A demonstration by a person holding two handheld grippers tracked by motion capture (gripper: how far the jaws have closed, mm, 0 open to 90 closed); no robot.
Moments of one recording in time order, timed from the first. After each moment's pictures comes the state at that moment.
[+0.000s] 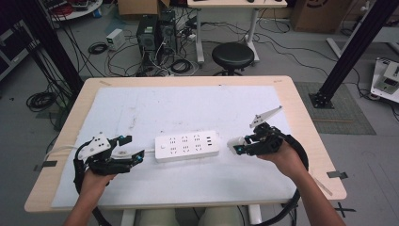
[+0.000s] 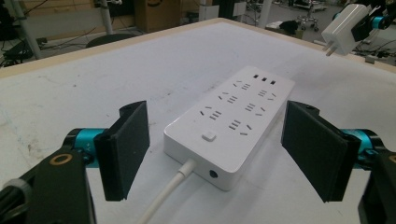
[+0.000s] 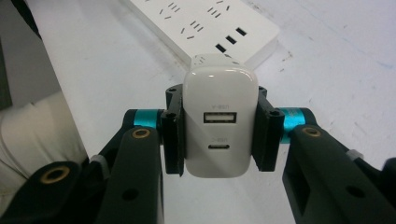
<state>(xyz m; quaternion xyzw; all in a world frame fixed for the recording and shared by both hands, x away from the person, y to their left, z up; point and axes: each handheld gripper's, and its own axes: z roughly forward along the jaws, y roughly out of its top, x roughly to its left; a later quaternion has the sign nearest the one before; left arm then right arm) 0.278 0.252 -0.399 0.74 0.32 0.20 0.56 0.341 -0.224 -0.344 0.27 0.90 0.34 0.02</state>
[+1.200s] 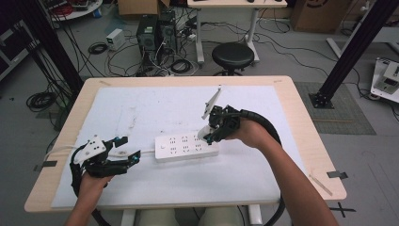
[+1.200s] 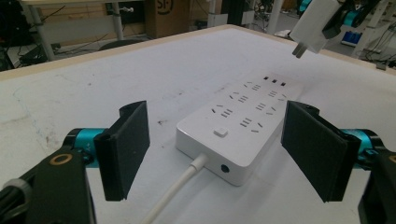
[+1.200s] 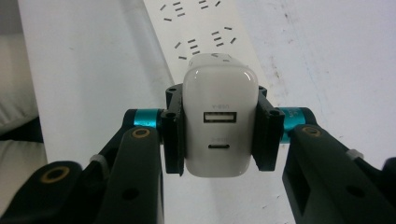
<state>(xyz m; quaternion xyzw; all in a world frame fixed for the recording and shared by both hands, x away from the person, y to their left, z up) 0.274 0.260 -0.406 0.72 0.33 0.21 0.57 0.384 -0.109 -0.311 0.10 0.97 0.20 0.06</state>
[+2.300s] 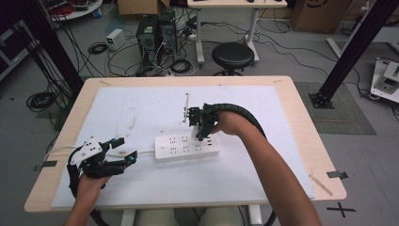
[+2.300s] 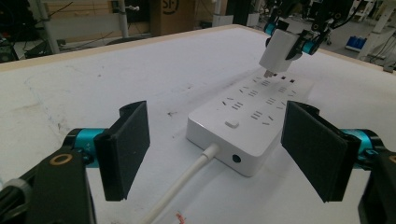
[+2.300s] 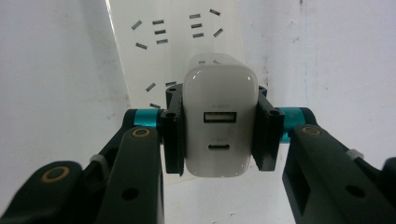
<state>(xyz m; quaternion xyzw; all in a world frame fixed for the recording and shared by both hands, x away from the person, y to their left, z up) 0.275 0.272 -0.416 0.71 0.34 0.21 0.57 0.420 -0.053 -0.339 0.01 0.99 0.07 0.08</state>
